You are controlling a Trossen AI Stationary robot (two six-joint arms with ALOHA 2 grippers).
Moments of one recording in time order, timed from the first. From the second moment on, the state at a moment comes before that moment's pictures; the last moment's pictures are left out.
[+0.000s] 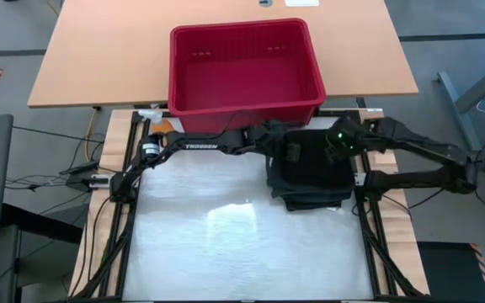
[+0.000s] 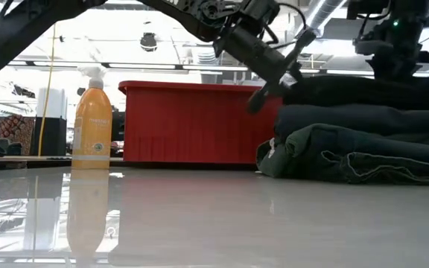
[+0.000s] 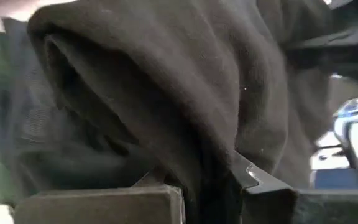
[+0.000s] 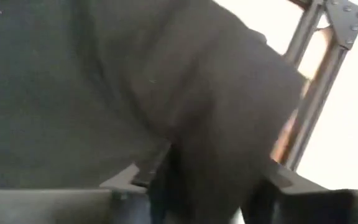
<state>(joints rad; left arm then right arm) 0.21 2.22 1.88 -0.15 0.06 -0.91 -0.44 0.92 0.98 -1.35 0.32 0.64</state>
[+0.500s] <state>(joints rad) 0.23 2.22 1.88 -0.18 0.12 -0.77 -0.48 0.86 1.20 -1.25 0.25 0.72</state>
